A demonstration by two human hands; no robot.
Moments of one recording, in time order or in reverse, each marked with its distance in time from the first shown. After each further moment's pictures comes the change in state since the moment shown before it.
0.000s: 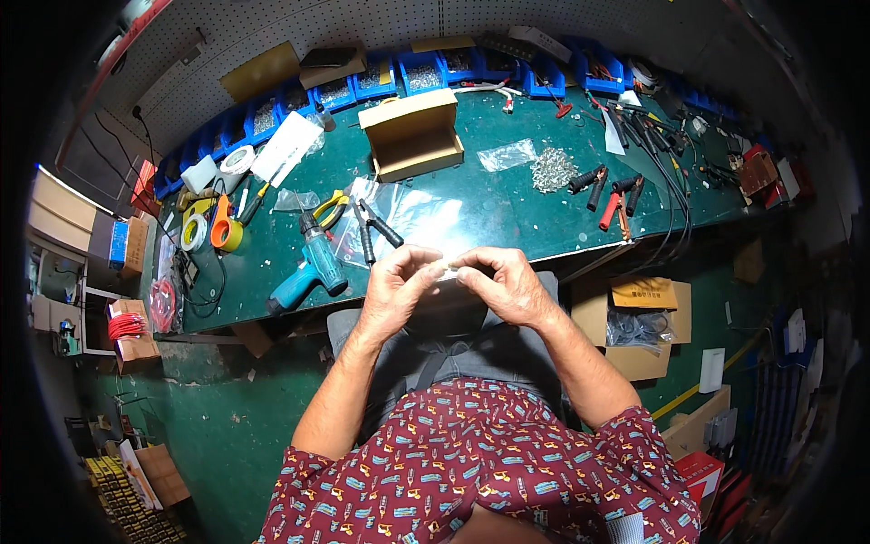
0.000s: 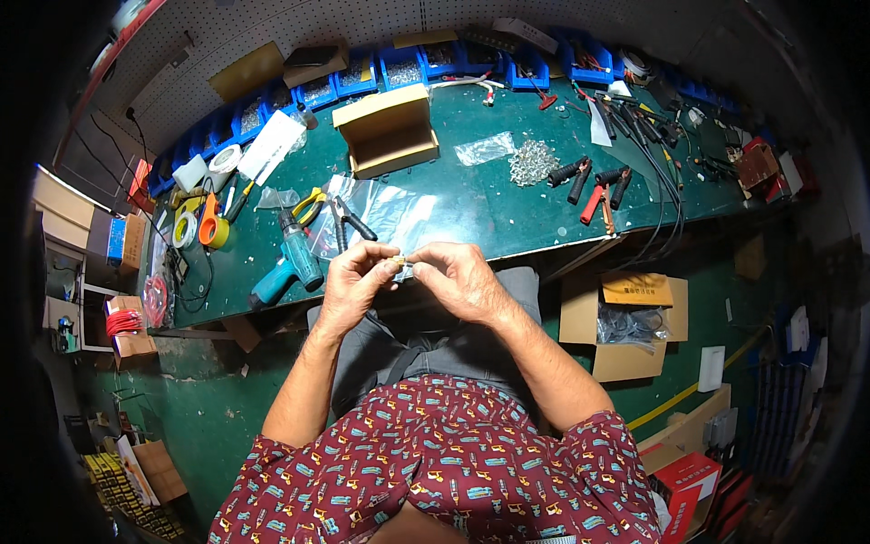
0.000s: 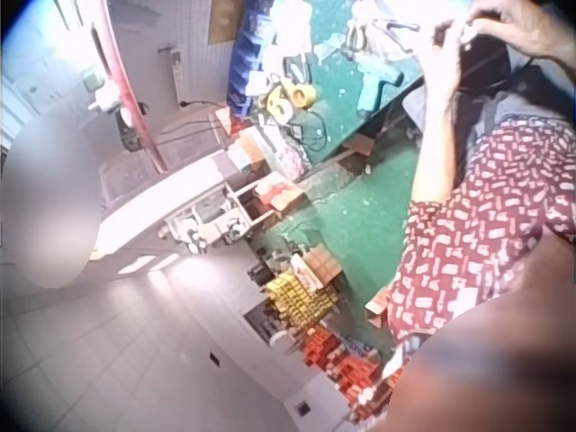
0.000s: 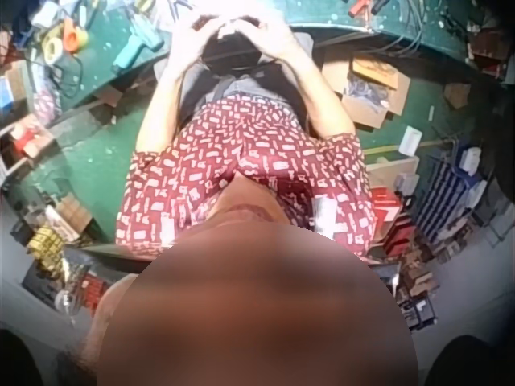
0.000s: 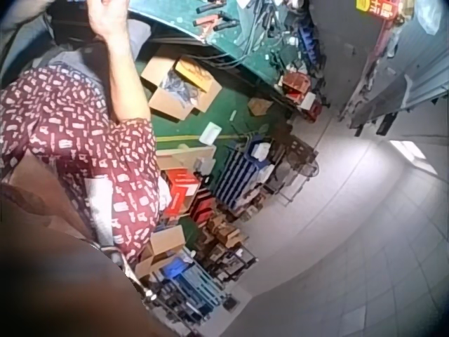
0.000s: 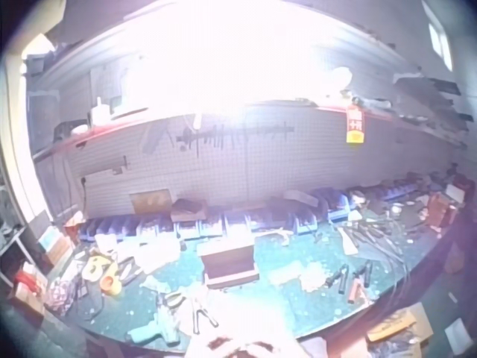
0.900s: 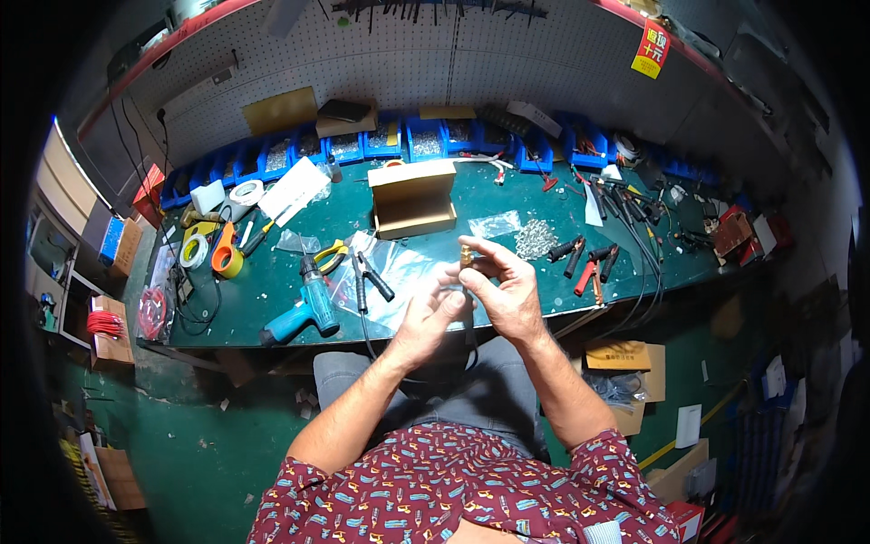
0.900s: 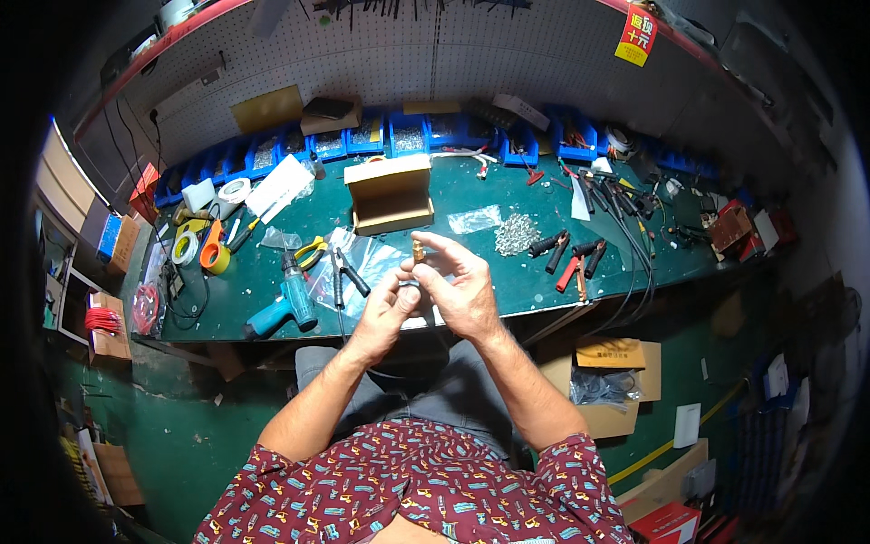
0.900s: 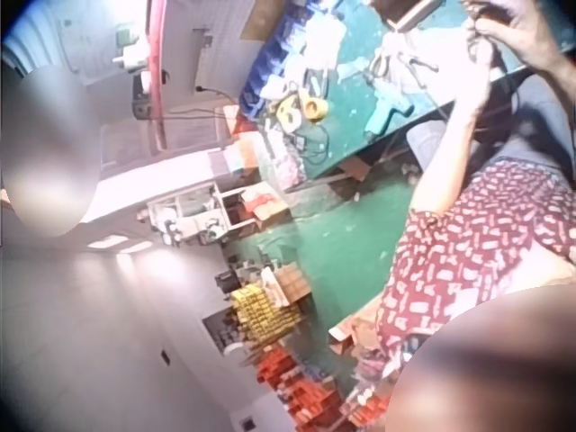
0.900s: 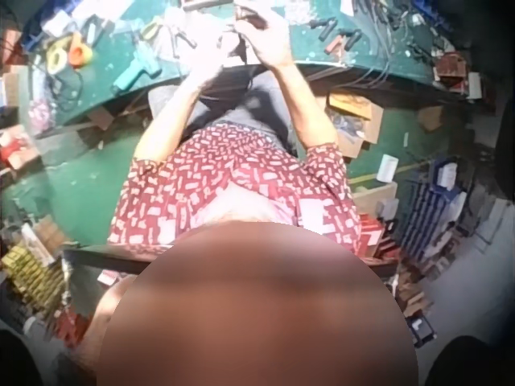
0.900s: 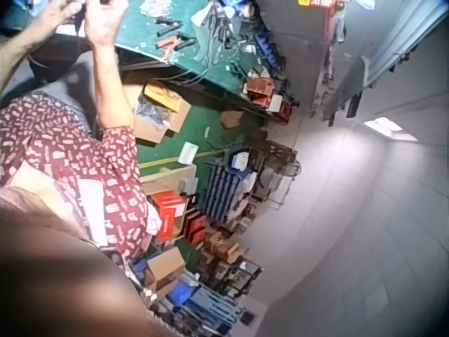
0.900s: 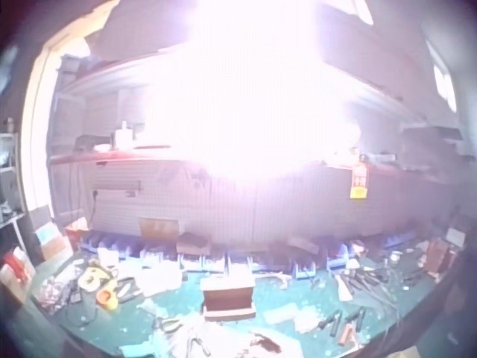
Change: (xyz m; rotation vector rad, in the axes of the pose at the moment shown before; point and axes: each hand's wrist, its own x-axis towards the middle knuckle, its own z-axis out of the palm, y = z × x) left_hand 0.026 0.004 0.048 -0.235 -0.133 0.192; right_hand 0.031 -0.055 -0.021 0.291 0.183 -0.161
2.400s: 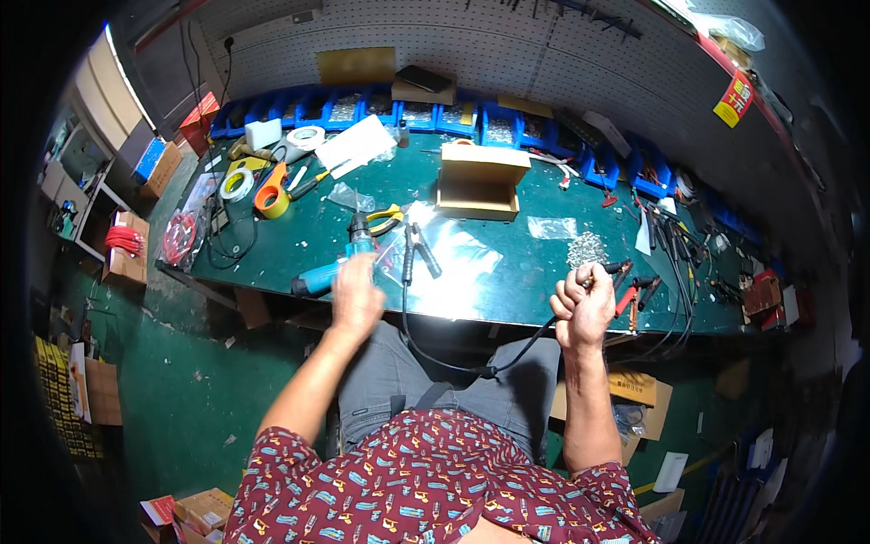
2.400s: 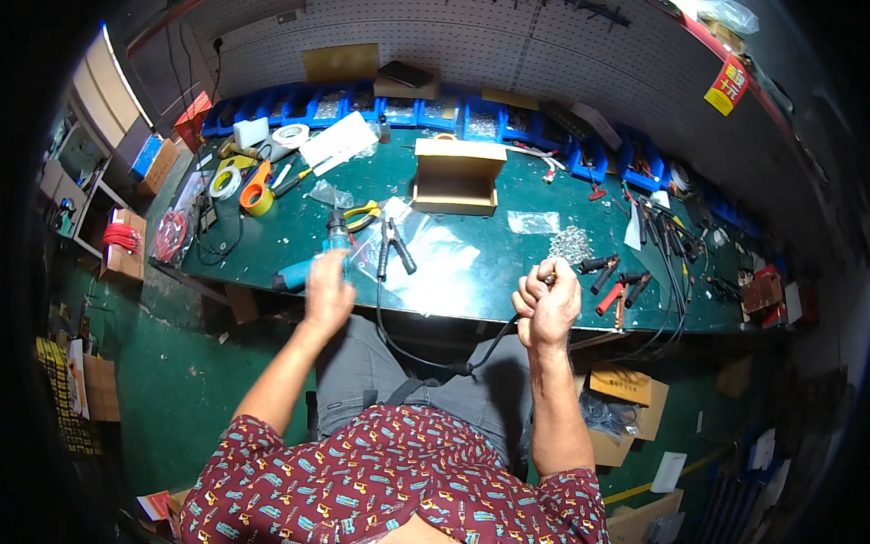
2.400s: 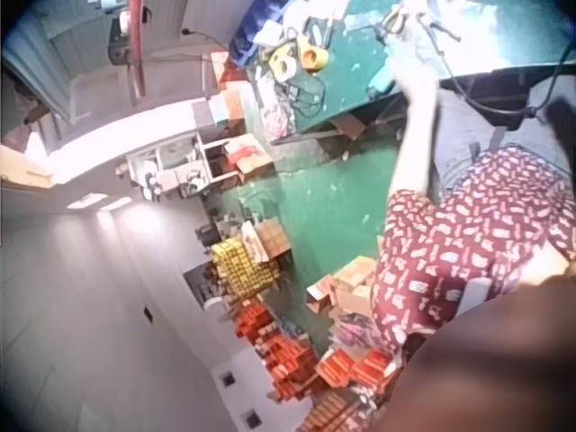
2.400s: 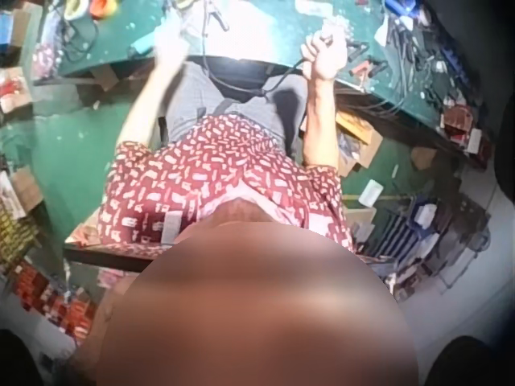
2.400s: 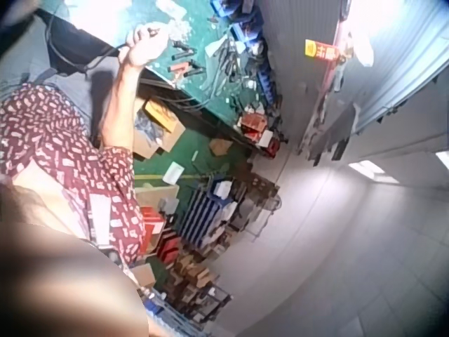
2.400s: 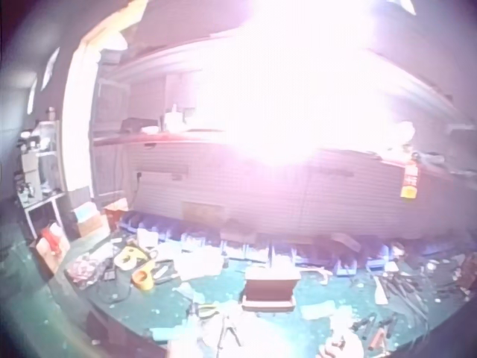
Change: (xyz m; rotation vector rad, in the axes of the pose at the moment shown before) left_hand -0.076 -0.015 -0.169 1.455 0.569 0.216; right_hand -0.006 0.023 -0.026 0.544 0.301 0.199
